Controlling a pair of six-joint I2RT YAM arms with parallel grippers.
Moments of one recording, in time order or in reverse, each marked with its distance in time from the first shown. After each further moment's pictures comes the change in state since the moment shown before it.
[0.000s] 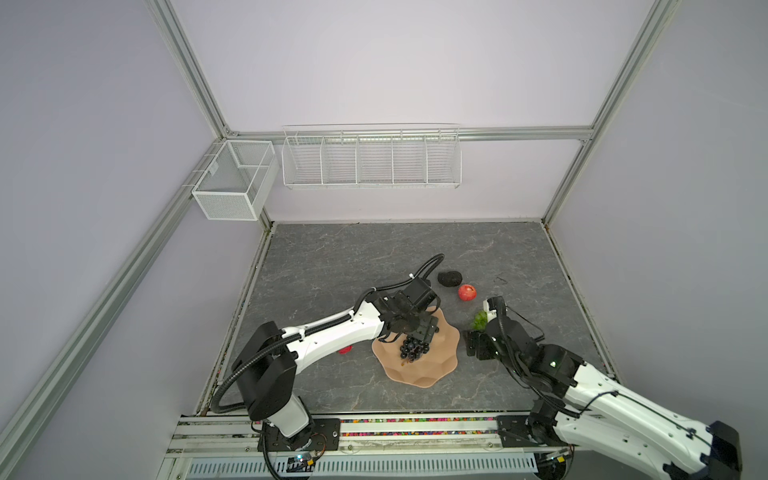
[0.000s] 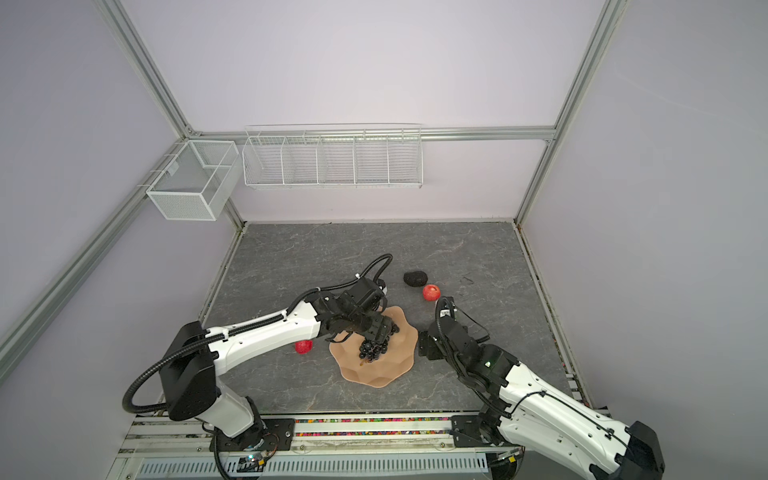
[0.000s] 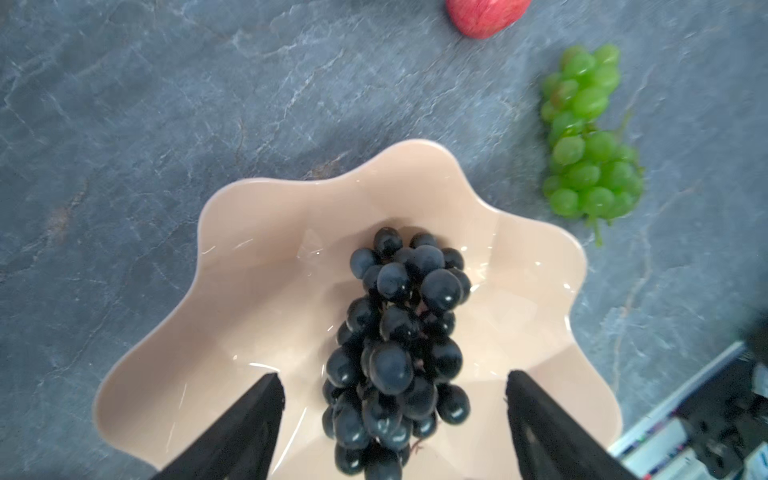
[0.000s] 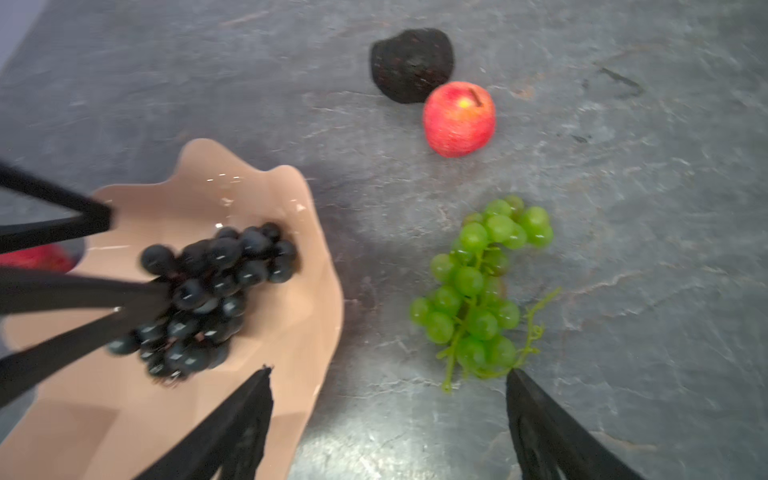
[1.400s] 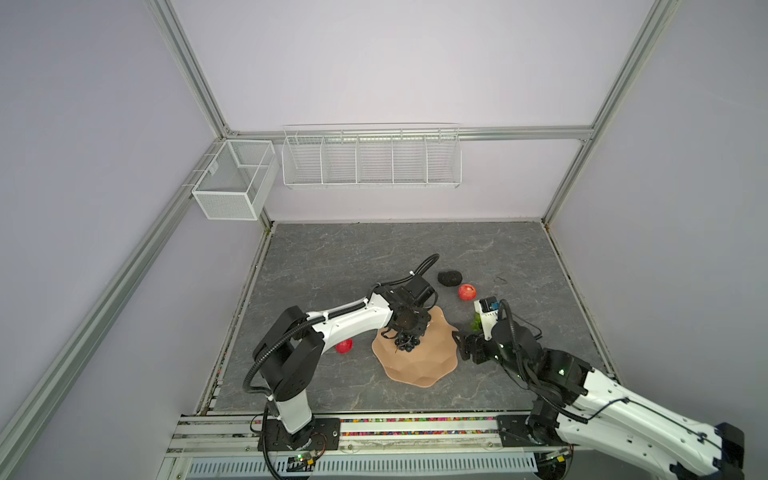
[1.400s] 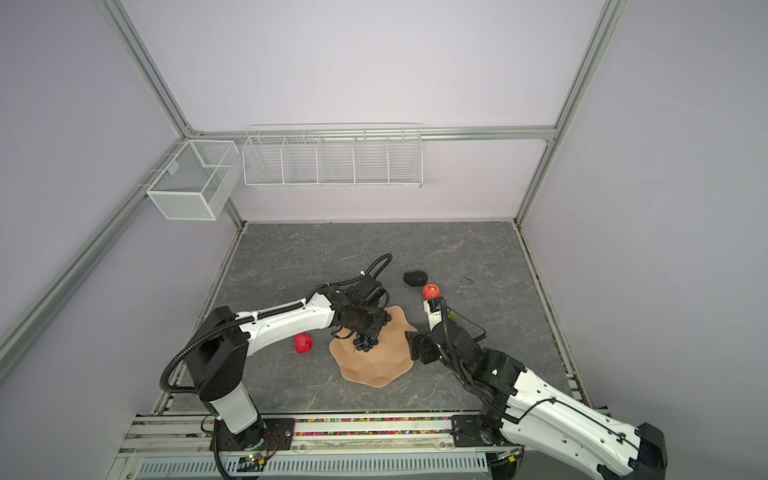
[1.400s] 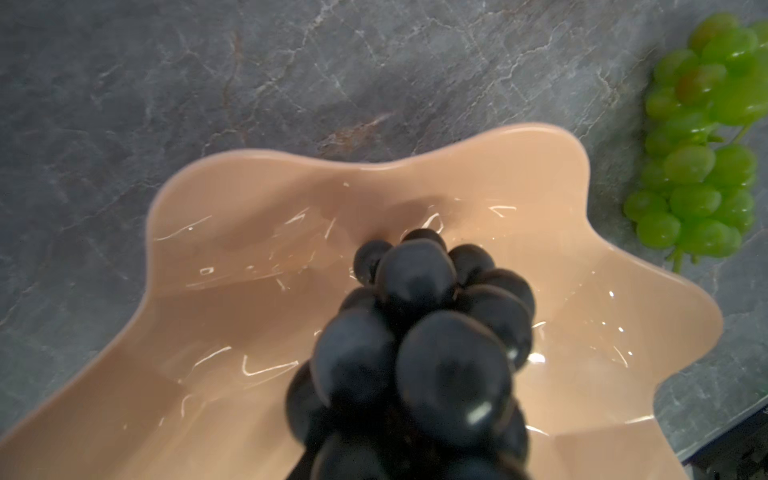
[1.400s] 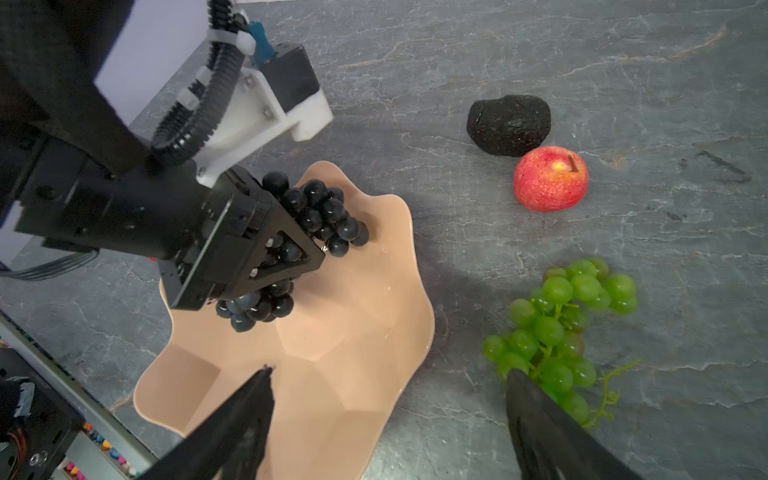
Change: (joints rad) left arm 0.062 0.193 0.030 0.000 0.072 -0.091; right arm 0.151 -0.111 0.000 0.114 -0.041 -0.121
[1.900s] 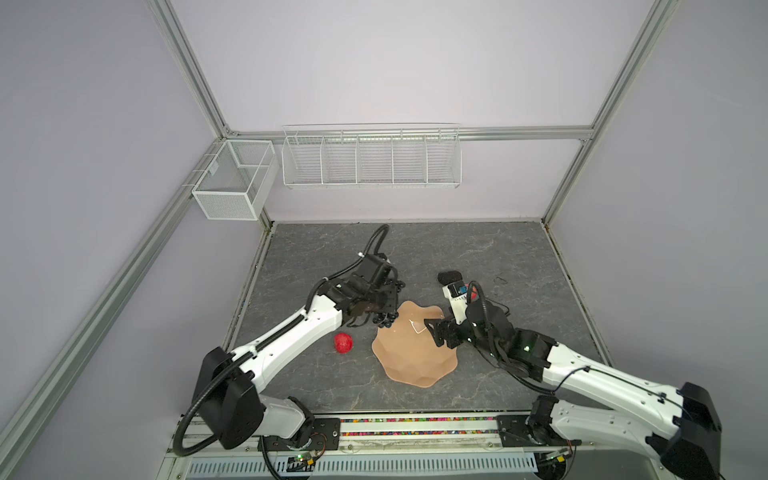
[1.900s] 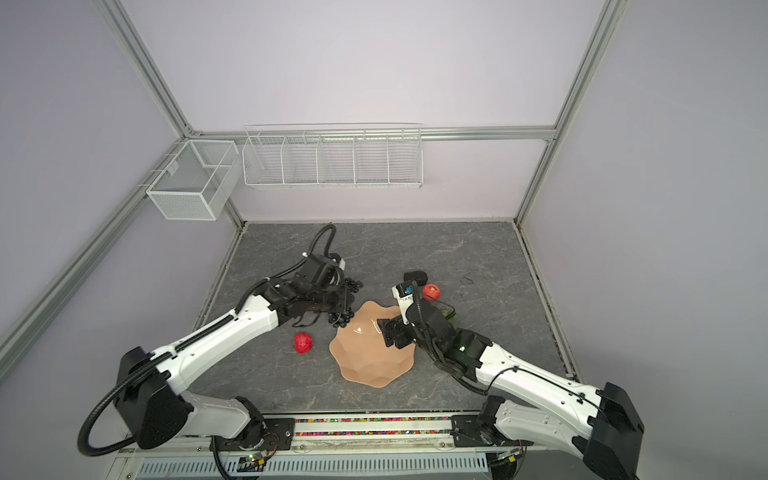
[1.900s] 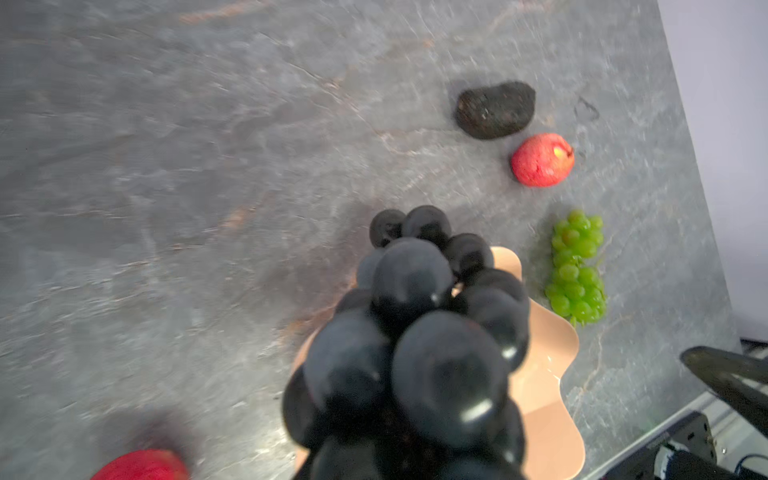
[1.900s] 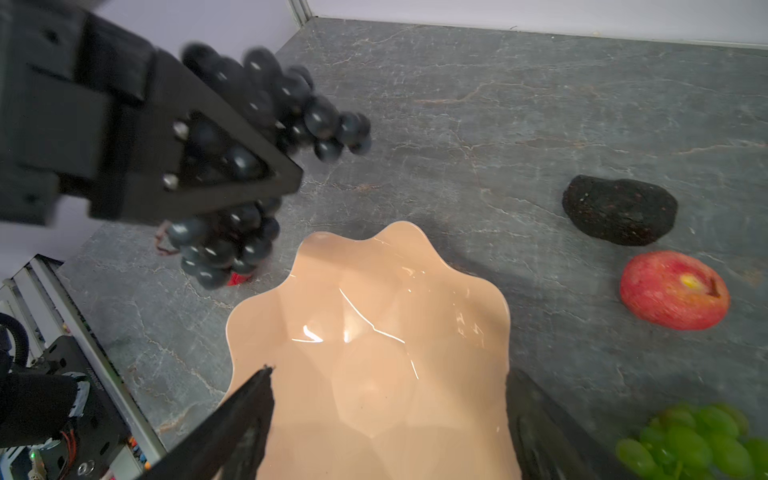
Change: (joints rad) left arm 0.154 -0.298 -0.069 0.001 -0.001 -0.003; right arm 0.003 0.259 0.117 0.216 -0.103 -0.095
